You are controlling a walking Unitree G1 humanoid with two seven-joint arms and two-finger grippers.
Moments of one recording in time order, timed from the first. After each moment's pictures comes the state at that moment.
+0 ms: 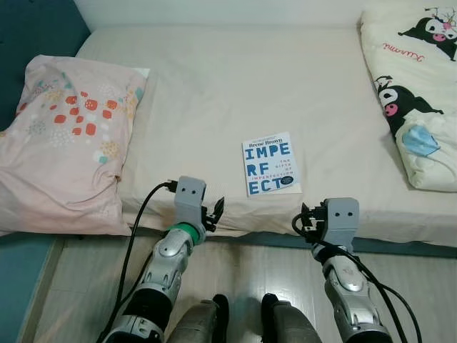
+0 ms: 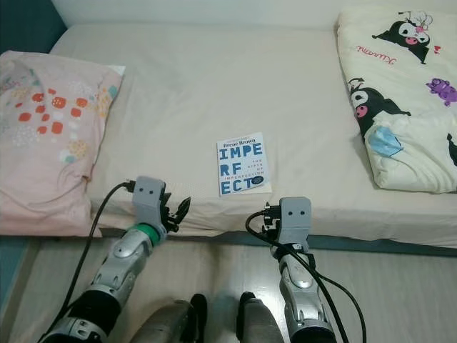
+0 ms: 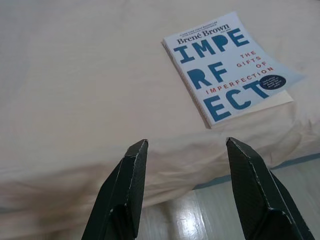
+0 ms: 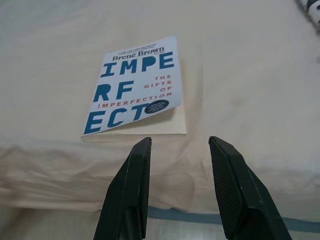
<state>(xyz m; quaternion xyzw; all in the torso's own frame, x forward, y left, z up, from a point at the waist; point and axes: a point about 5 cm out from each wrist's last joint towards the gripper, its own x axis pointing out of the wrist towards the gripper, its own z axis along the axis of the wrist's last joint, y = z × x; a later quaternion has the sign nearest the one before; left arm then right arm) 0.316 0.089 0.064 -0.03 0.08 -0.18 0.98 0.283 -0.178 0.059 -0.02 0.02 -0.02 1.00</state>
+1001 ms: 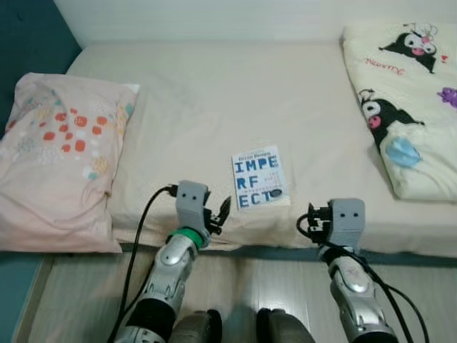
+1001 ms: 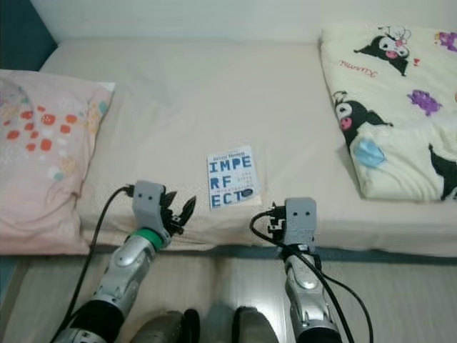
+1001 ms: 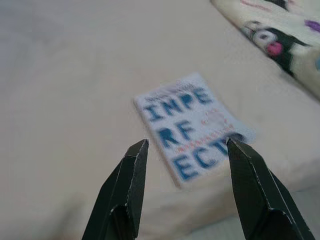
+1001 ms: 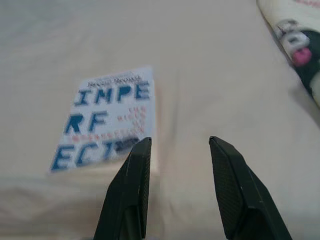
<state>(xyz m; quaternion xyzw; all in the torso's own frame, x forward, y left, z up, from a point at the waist) 0.309 0.082 0.073 -0.05 0.03 -0.21 0.98 0.281 -0.184 0.058 -0.03 0.02 -0.03 1.00</state>
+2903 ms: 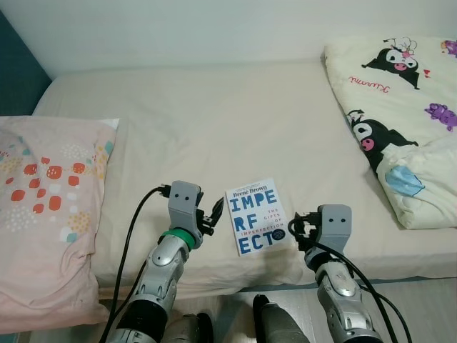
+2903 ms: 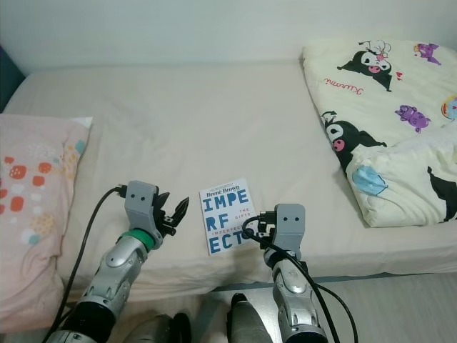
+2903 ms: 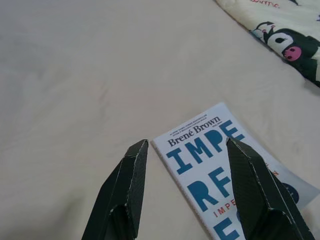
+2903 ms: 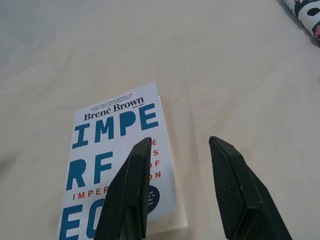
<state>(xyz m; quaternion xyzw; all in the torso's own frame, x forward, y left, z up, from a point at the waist) 0.307 0.090 0.067 -0.05 0.05 -0.20 0.98 0.276 -0.168 0.044 0.02 0.06 -0.01 1.00</state>
